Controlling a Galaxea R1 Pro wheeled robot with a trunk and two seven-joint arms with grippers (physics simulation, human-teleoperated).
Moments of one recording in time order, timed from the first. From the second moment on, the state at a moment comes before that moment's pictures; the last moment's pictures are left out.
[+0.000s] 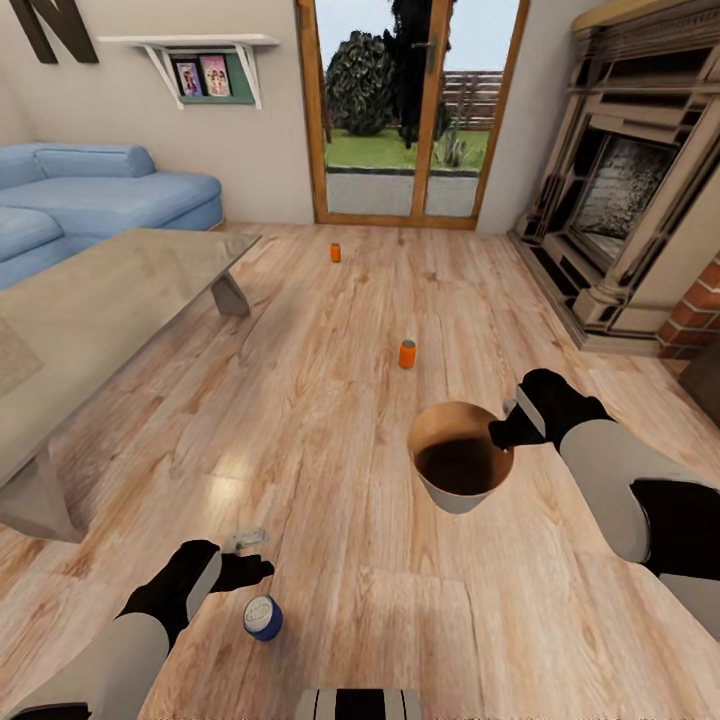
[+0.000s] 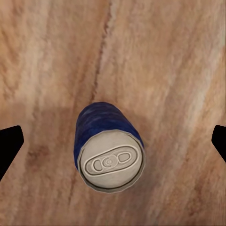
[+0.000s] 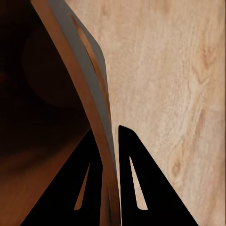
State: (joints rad) left arm -0.69 0.04 0.05 -0.50 0.10 0.64 -0.11; right arm -1.32 -0.13 0.02 -0.28 0.18 1.05 0.18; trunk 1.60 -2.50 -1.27
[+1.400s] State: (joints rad) left arm -0.69 0.04 0.05 -0.50 0.10 0.63 -0.11; right arm -1.33 -0.13 0.02 -0.27 0.18 1.05 0.17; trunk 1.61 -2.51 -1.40
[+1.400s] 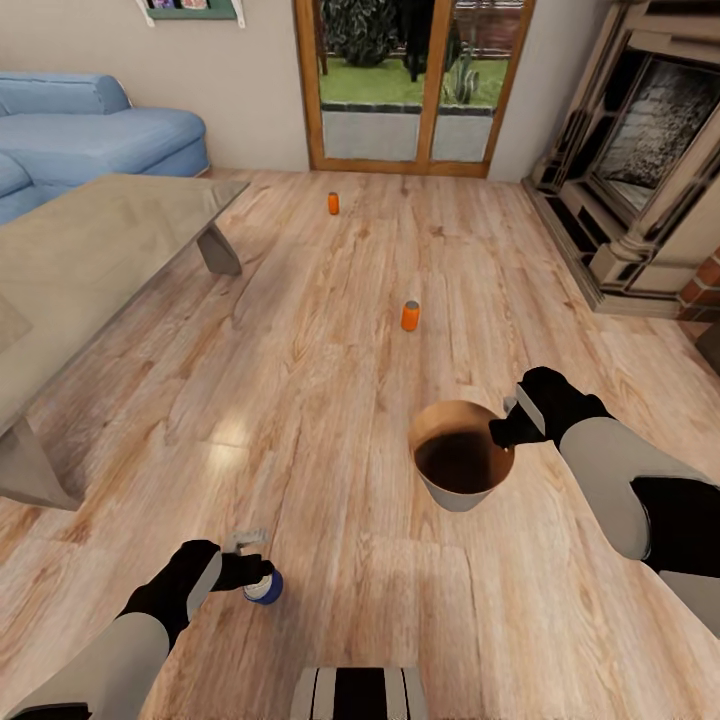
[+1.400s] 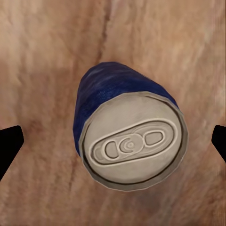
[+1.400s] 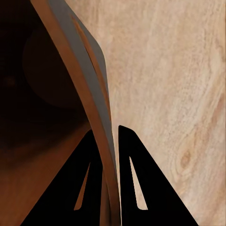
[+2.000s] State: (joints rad) left arm -0.69 0.04 0.05 -0.50 0.10 0.63 -0.11; right arm -1.33 -0.13 0.03 -0.27 0.18 1.05 0.17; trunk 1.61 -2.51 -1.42
